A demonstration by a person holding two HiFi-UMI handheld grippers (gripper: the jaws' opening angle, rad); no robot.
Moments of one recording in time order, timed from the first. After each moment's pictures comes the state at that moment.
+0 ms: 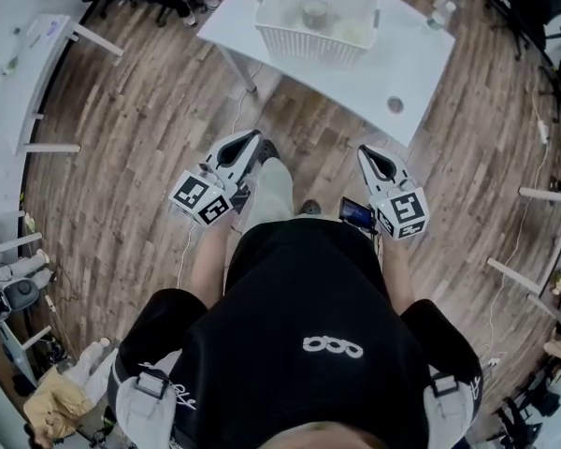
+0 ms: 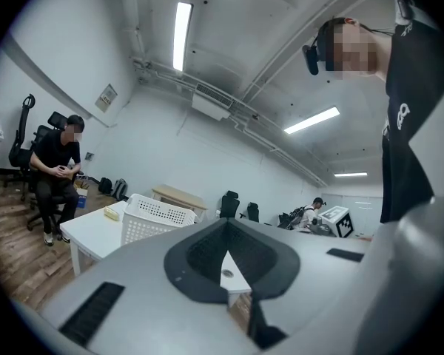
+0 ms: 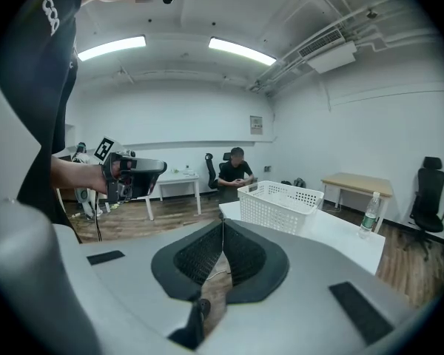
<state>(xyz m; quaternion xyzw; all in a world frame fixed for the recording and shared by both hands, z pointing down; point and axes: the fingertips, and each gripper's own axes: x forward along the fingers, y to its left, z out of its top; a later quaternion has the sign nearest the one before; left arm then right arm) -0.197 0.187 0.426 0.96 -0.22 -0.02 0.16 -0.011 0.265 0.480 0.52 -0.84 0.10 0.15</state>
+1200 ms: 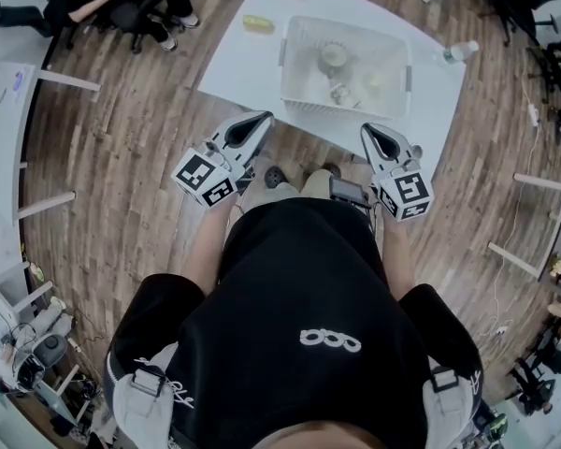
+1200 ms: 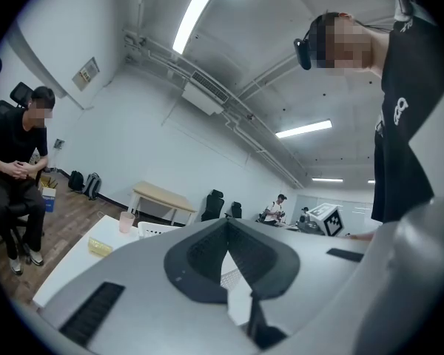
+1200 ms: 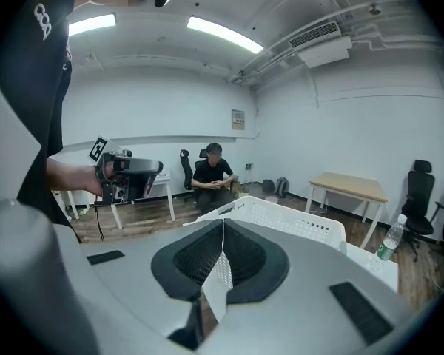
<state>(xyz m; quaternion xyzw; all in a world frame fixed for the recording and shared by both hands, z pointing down) -0.192 -0.112 0.418 0.98 -0.10 -0.02 0.17 -0.032 -0.029 0.470 0.58 -0.79 0.12 0.16</state>
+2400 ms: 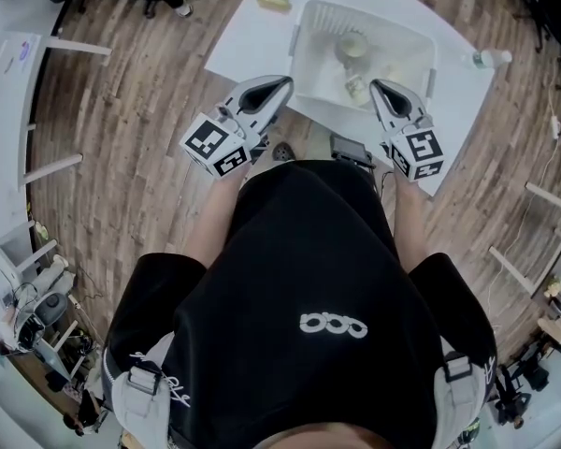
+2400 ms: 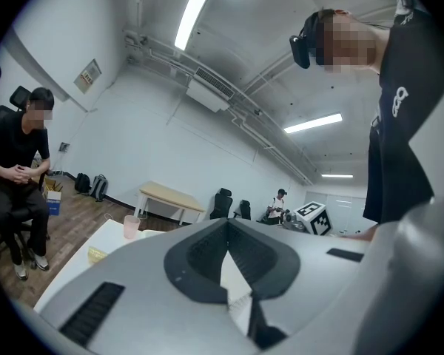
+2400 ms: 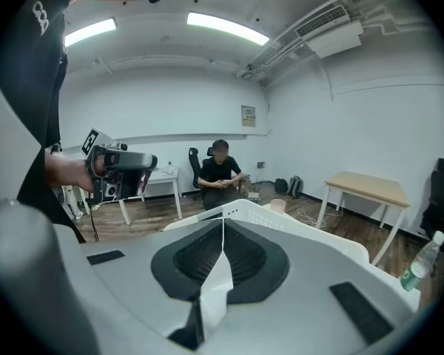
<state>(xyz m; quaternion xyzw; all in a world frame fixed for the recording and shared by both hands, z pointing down) -0.136 -0.166 0.425 0.98 -0.13 -0.01 0.17 0.011 -0.129 0.494 0.53 -0.82 0.12 0.17</state>
